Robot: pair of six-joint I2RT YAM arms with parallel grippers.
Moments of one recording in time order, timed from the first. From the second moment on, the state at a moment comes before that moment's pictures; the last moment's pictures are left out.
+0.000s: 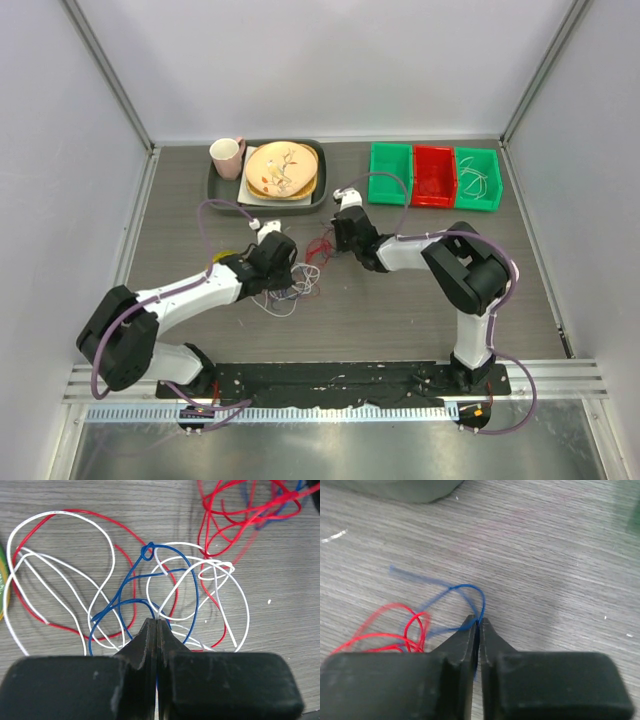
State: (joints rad) left arm -0.73 1.36 0.74 -0.33 -0.23 -0.77; right arm 0.68 1.91 0.97 0.34 0.26 0.24
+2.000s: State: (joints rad) left arm -0.92 1.53 1.01 0.19 0.27 -0.48; right arm 0.32 0.73 0.73 0.14 -0.49 0.75
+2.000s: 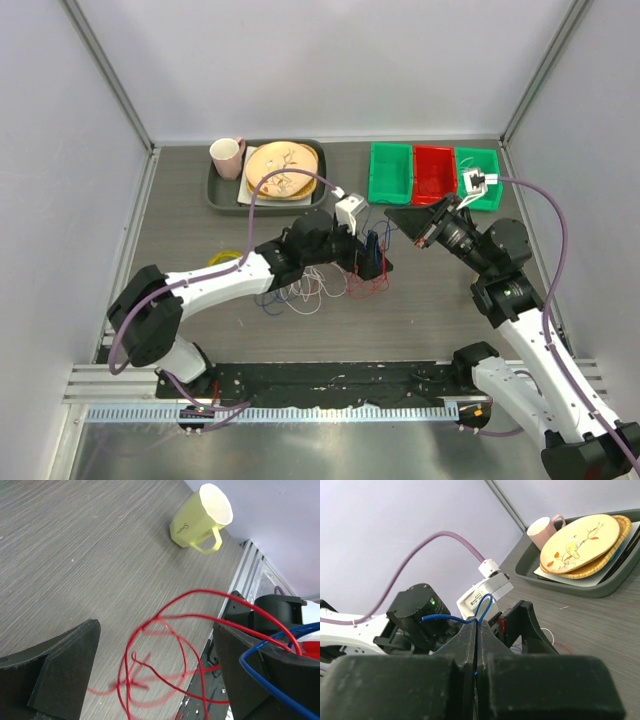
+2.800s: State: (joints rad) left arm -0.82 1.18 0.68 -0.07 -0.32 -0.66; right arm 0.32 0.57 0.76 -0.31 0.37 0.62
